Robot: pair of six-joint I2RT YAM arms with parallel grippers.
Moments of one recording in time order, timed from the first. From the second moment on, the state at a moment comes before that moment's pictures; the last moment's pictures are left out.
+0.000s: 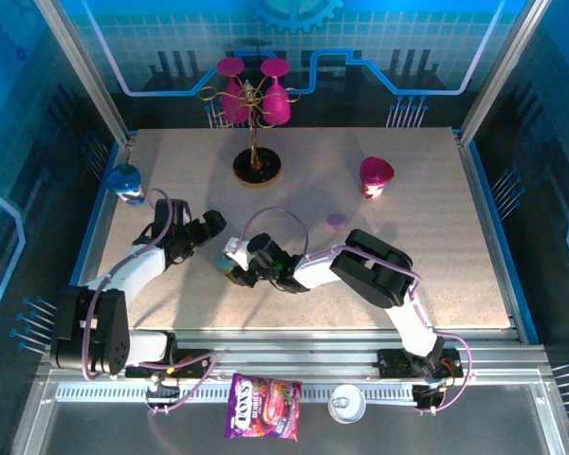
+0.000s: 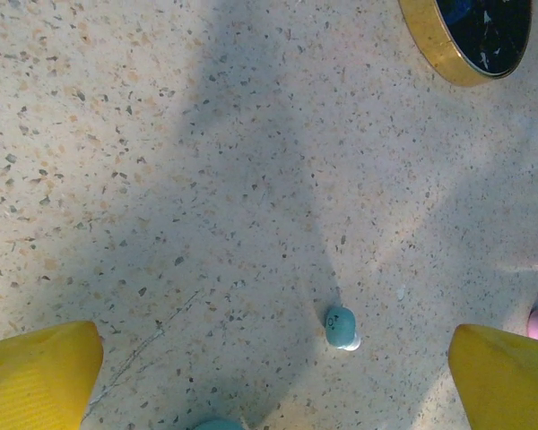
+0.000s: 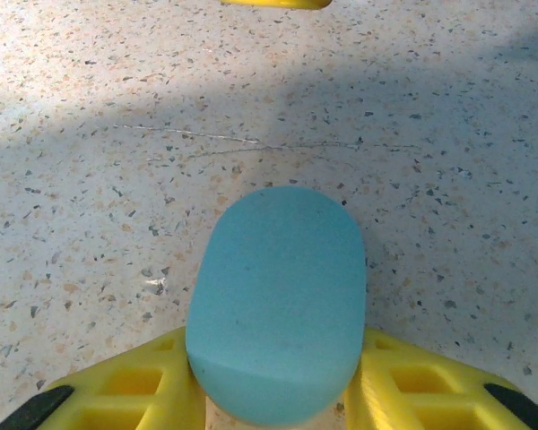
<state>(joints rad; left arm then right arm) -0.03 1.30 0.63 -0.17 0.23 -0.72 1.00 2.14 1.11 0.46 -0.13 -0.04</state>
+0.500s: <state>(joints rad) -0.07 1.17 0.53 -0.03 0.23 -0.65 0.92 1.81 0.86 0.46 -0.22 -0.05</state>
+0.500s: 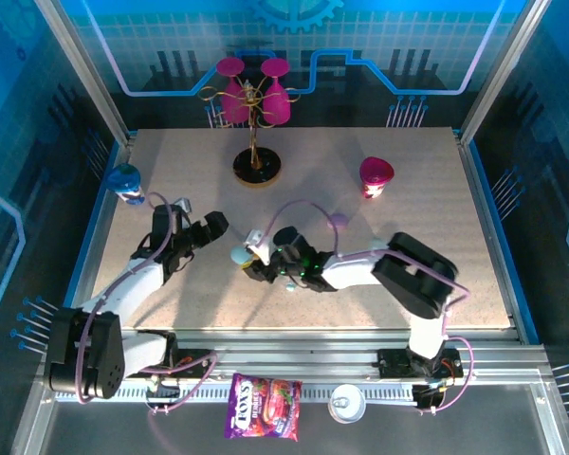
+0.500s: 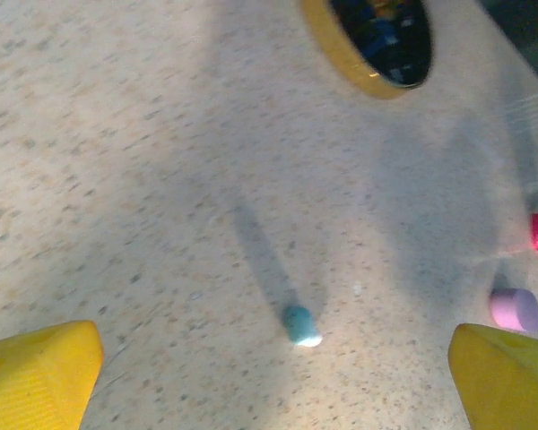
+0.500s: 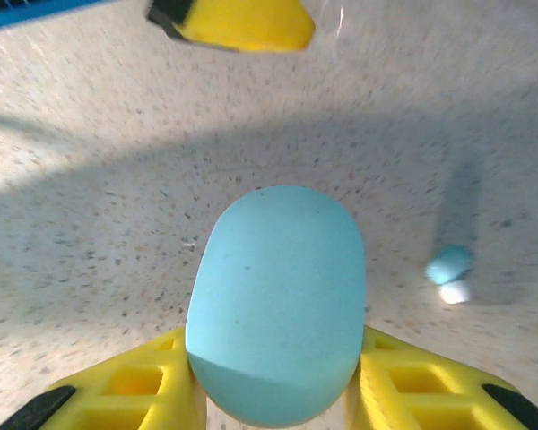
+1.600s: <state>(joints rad) -0.51 1.15 0.55 0.51 0.96 -0.14 0.44 0.98 0.91 -0.48 -0.87 -0.22</state>
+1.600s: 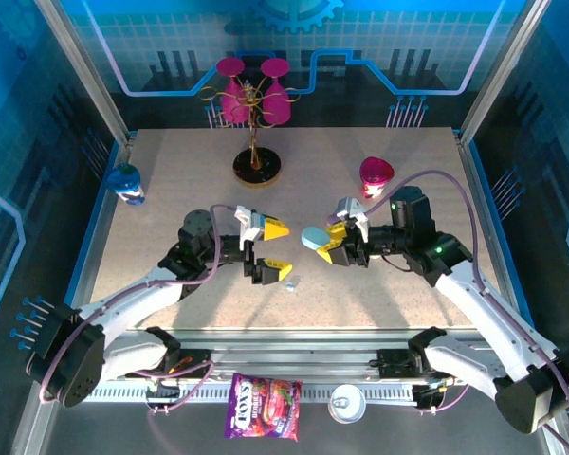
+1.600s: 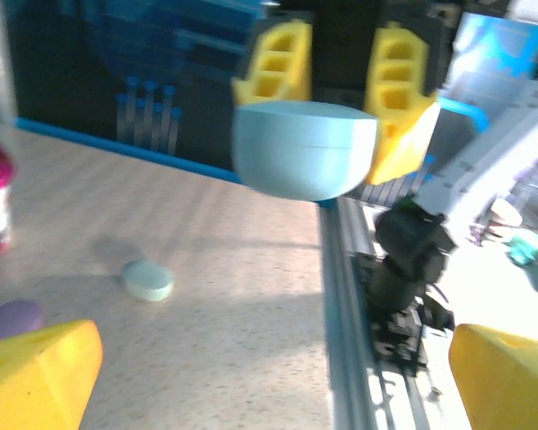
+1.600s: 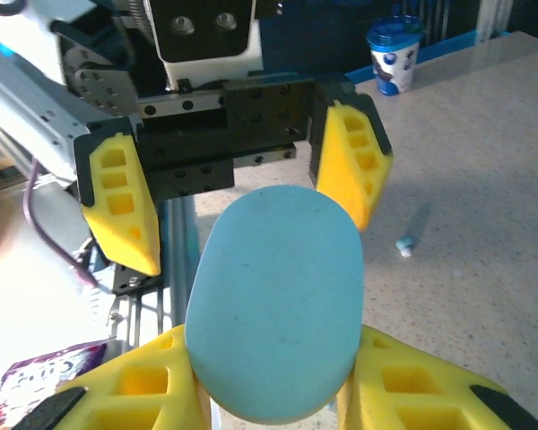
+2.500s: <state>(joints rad) -0.59 1.28 0.63 0.72 1.10 -0.26 0.52 1.03 0.96 -0.52 -0.92 -0.28</state>
